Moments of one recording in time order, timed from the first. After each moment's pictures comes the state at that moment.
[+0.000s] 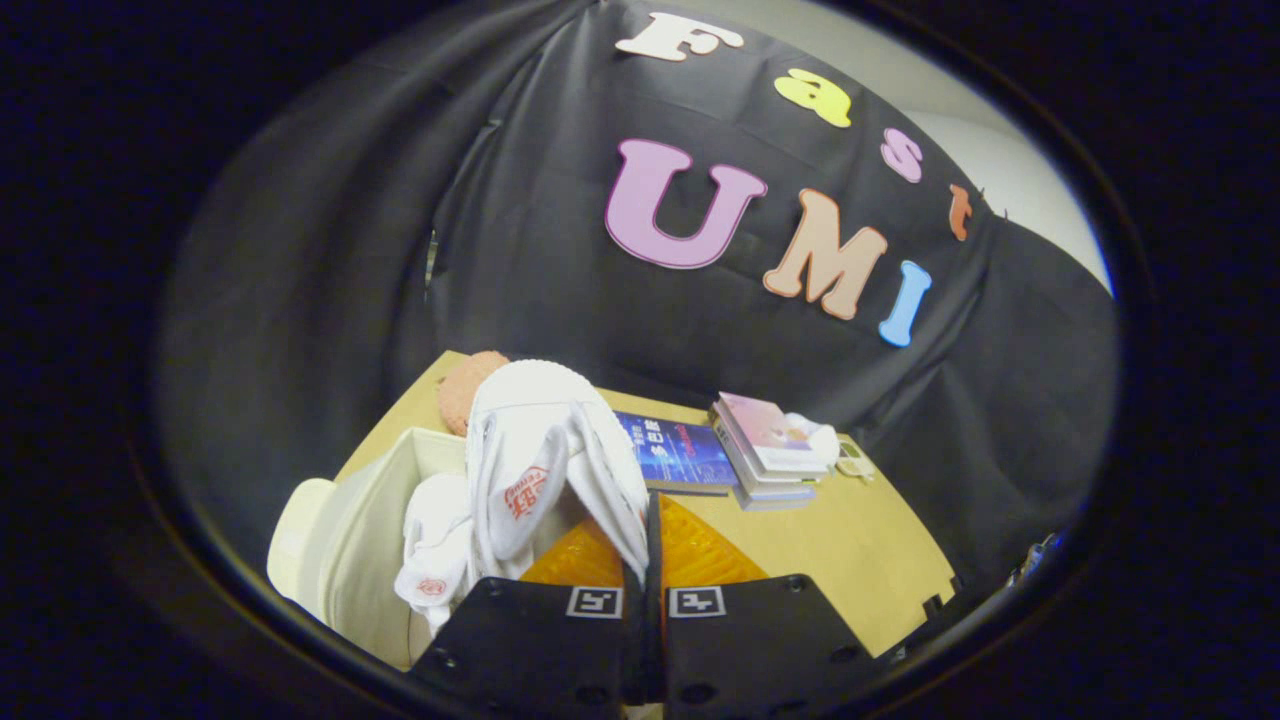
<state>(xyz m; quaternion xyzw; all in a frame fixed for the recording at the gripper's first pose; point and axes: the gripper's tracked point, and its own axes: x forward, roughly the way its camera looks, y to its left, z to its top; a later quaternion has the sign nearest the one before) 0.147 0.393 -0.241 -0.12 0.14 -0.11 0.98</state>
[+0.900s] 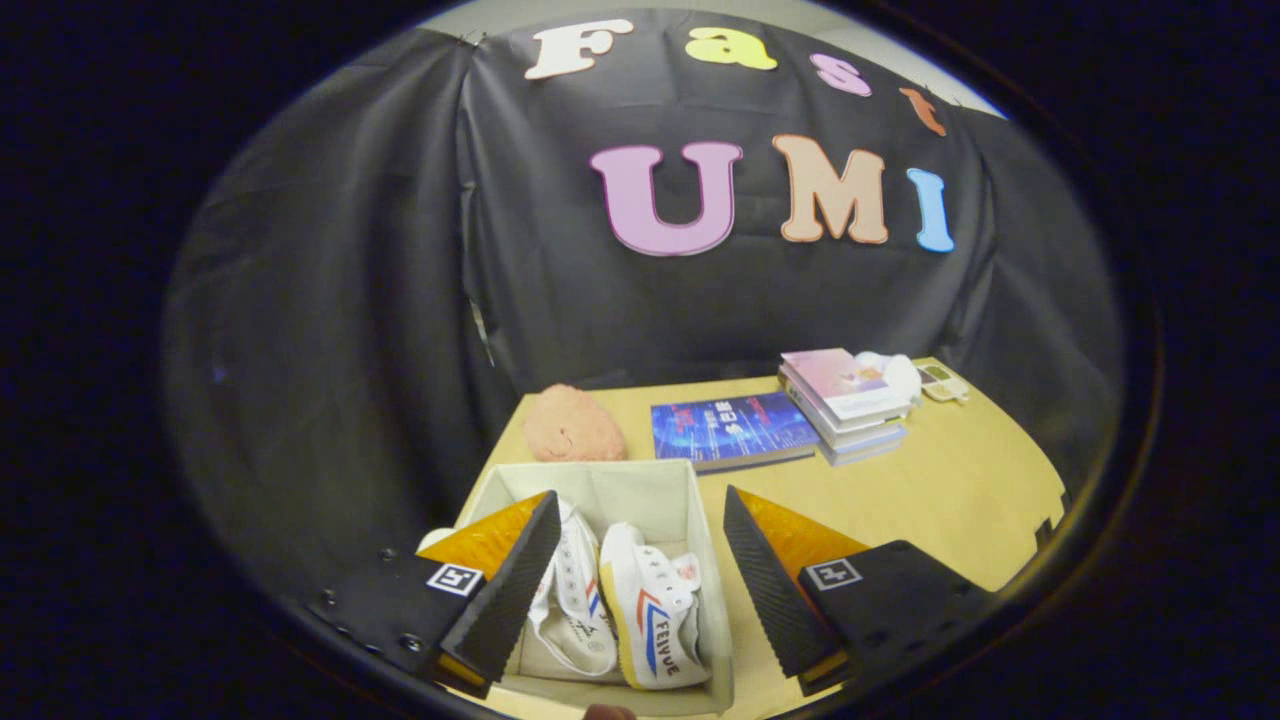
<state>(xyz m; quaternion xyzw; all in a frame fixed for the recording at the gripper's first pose) 0.117 0.404 -0.195 0.05 0.12 0.02 0.99</state>
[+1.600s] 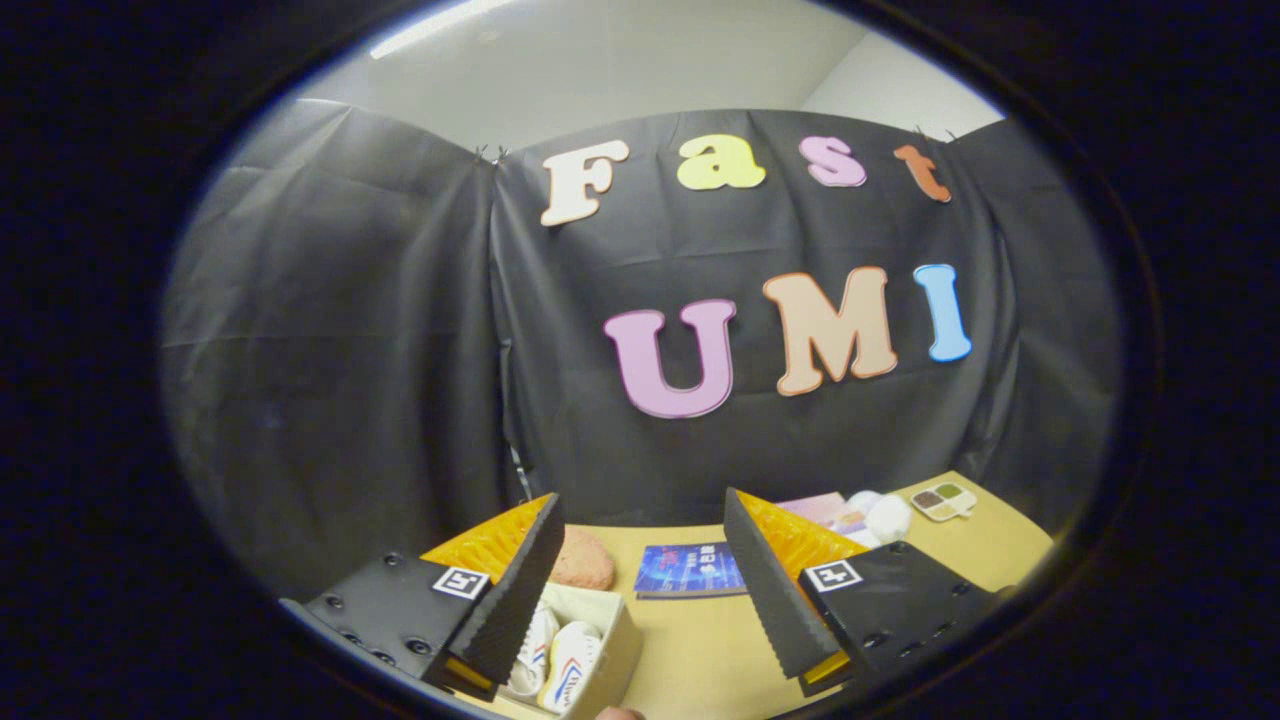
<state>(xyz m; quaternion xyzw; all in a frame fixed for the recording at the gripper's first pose) 0.059 0.256 -0.033 0.07 -0.07 0.09 0.99</state>
